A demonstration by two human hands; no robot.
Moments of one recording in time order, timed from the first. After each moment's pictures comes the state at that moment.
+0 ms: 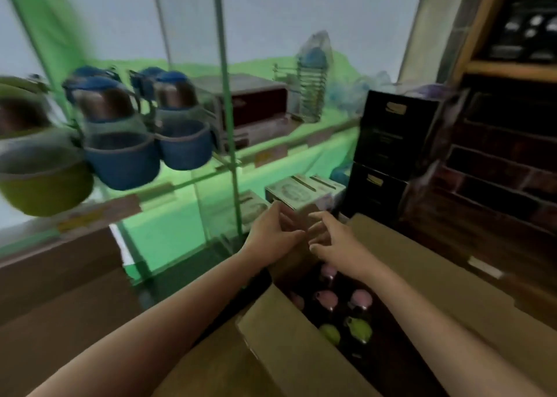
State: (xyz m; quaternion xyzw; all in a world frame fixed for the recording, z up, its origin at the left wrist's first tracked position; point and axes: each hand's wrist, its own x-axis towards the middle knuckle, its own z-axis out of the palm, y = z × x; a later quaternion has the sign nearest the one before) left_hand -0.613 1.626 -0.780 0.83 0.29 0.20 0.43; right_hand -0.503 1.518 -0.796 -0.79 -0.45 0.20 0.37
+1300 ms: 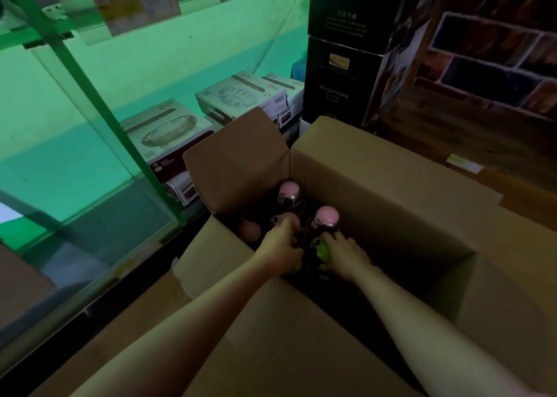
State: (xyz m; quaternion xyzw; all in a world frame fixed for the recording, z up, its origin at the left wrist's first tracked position) left_hand -0.524 1.557 -0.991 0.86 0.30 -0.07 0.41; right_hand -0.410 1.440 -1.061 -0.90 -0.35 0.26 0.03
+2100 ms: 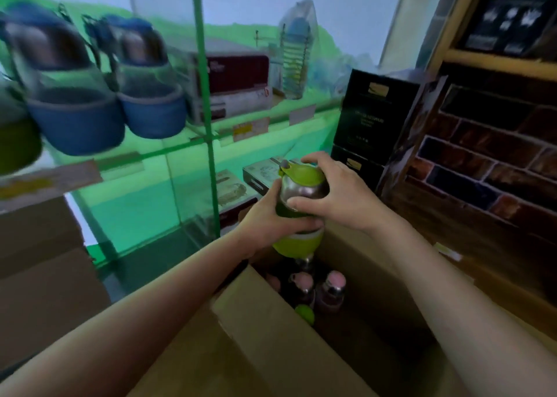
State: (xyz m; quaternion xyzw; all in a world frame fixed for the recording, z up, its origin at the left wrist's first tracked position) left_hand -0.604 1.614 -0.792 0.79 0.19 0.17 0.56; right_hand -0.503 1.503 -0.732 -0.81 -0.51 0.04 0.28
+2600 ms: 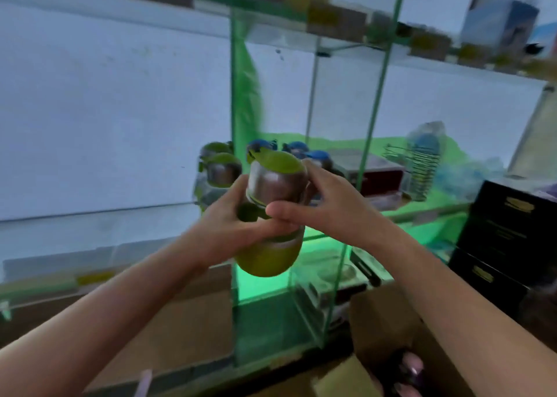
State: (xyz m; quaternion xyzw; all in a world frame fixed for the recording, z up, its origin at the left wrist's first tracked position) left_hand -0.845 1.672 -0.633 0.76 0.26 0.38 0.46; right_hand -0.681 1.611 -0.599 -0.58 -0.71 0.08 0.39
